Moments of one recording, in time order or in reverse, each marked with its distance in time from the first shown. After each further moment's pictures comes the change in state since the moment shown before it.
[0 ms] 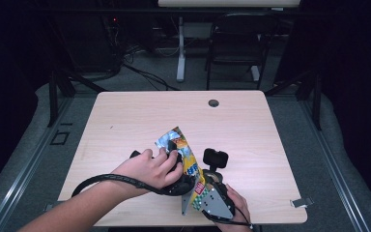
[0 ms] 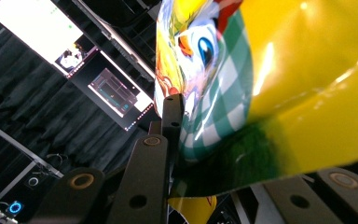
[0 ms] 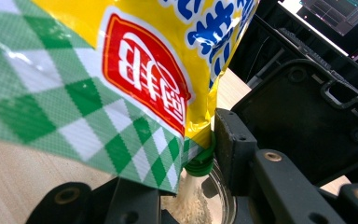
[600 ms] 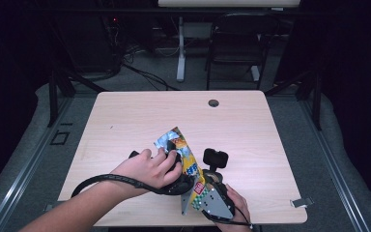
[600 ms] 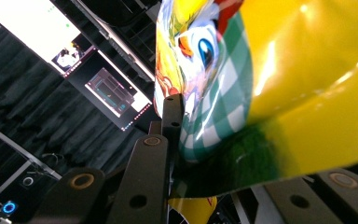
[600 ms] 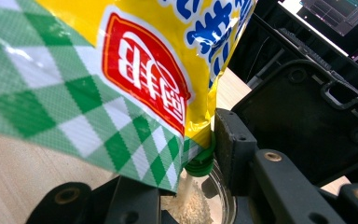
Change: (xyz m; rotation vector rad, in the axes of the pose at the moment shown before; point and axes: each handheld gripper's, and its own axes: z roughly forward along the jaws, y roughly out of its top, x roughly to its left) left arm -0.004 -0.001 0.003 -0.039 0.006 -0.047; right arm 0.000 0.000 0.000 -0.003 -0.001 -0.002
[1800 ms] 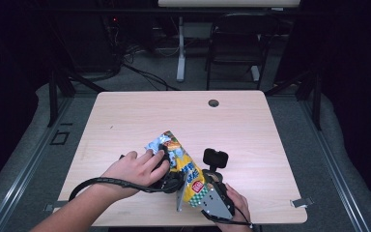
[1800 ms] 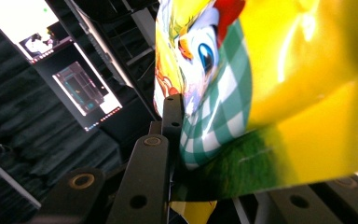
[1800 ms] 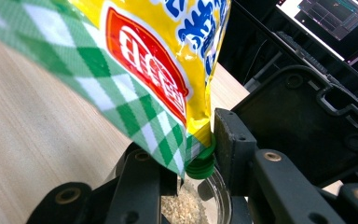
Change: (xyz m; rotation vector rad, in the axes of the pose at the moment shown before) left arm -0.017 -0.013 0.011 -0.021 -0.094 -0.155; right arm 0.000 0.001 0.001 -0.016 -0.018 -0.022
